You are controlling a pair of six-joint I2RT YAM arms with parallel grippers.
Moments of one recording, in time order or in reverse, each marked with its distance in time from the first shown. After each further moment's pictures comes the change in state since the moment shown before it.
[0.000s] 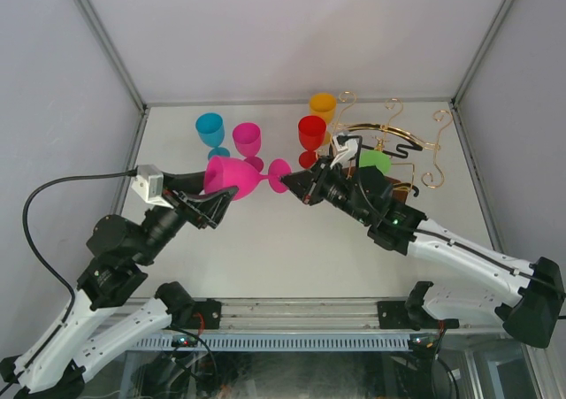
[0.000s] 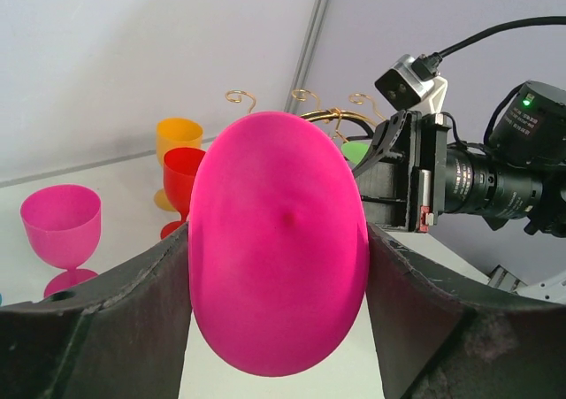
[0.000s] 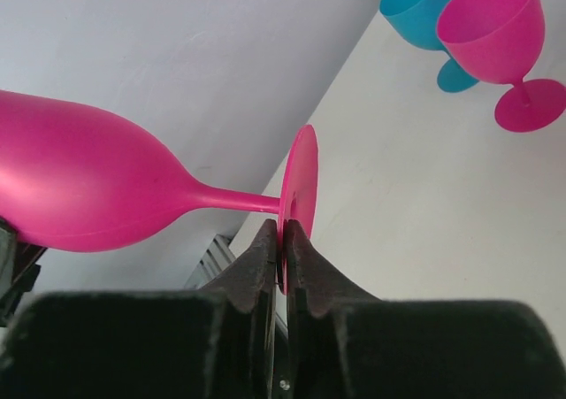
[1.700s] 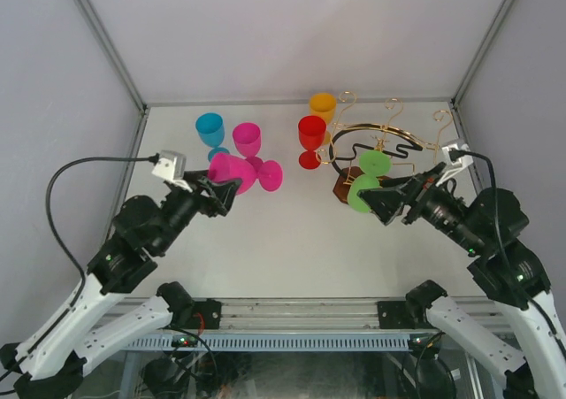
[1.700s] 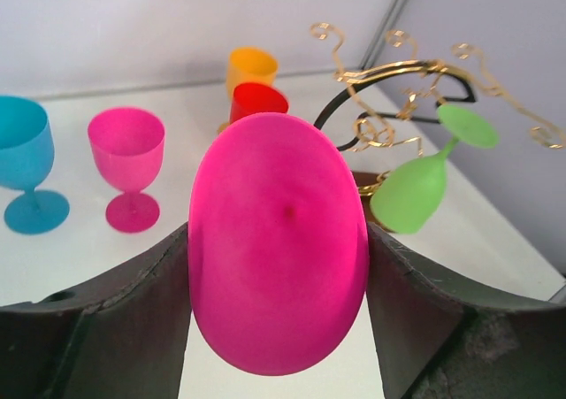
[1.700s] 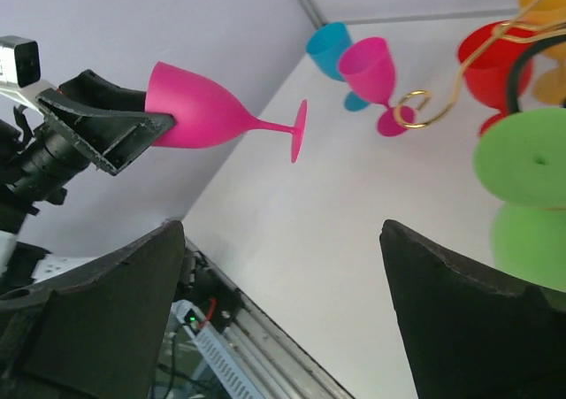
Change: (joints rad) left arm 0.000 0.163 0.051 -0.146 -0.195 -0.014; right arm -0.461 -0.520 0.220 -0.769 -0.331 -0.242
